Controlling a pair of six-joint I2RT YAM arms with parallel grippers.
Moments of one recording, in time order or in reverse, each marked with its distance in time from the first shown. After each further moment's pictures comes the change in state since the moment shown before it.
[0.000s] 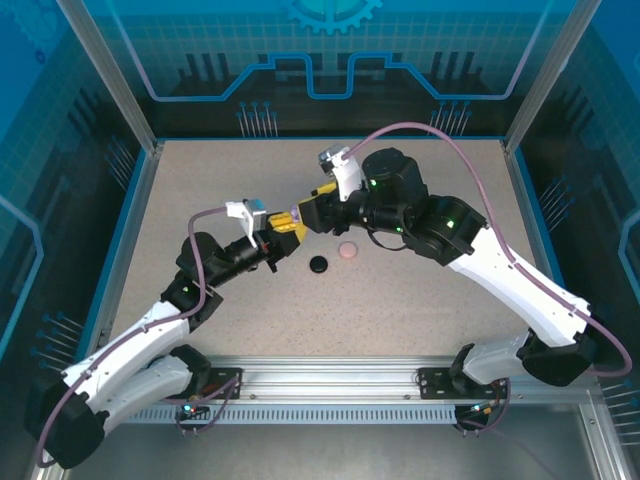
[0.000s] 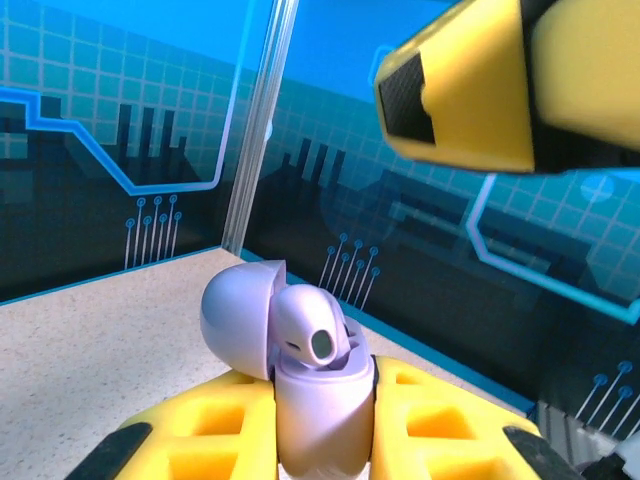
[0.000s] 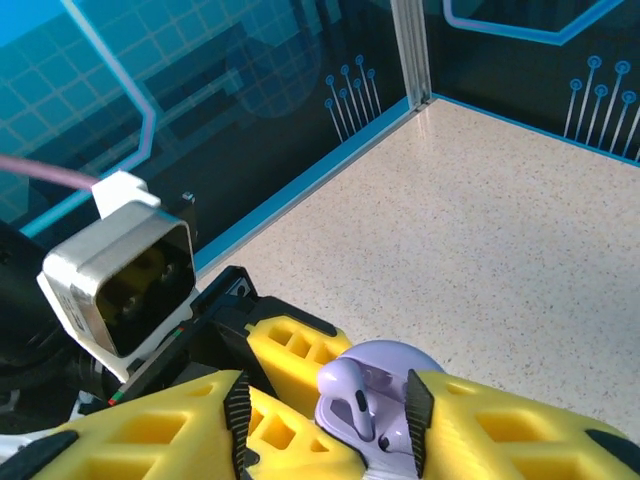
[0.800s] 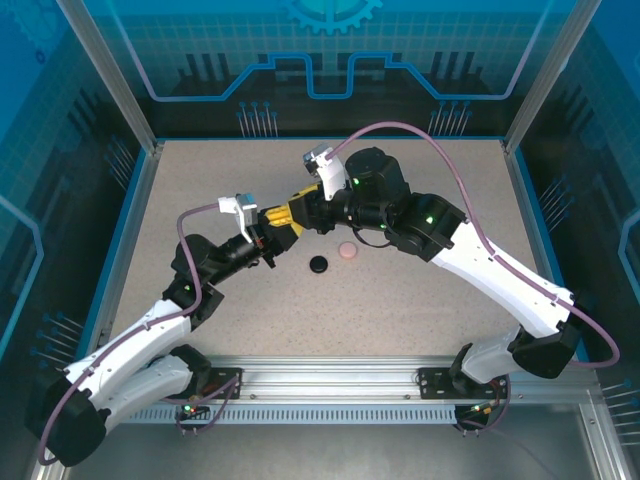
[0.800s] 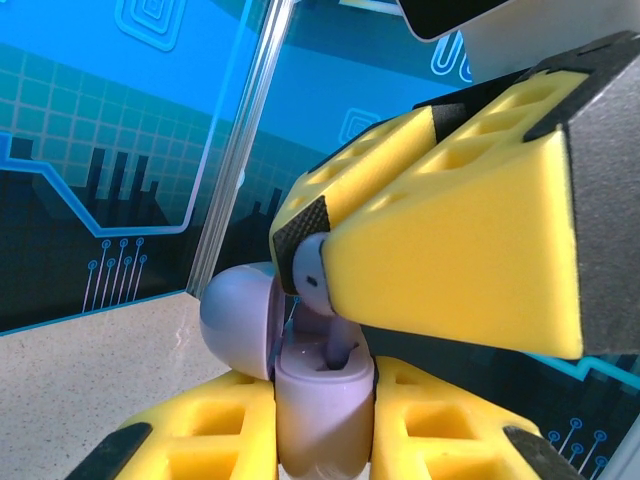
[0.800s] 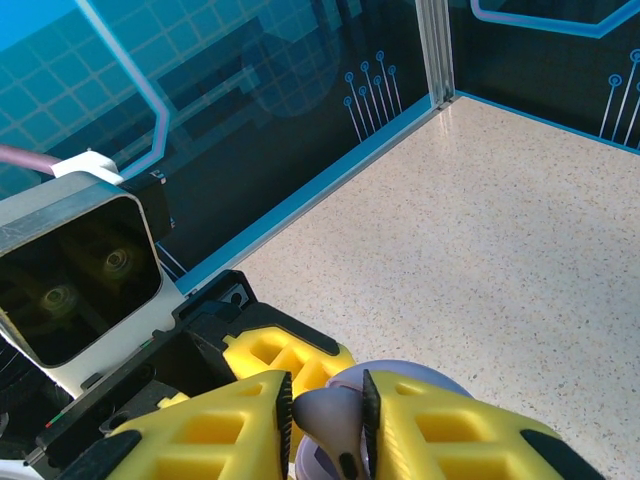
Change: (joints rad) left arm 0.007 0.024 0.000 0.167 0.017 -0.140; right arm 0.018 0.074 0.000 0.077 -0.032 0.012
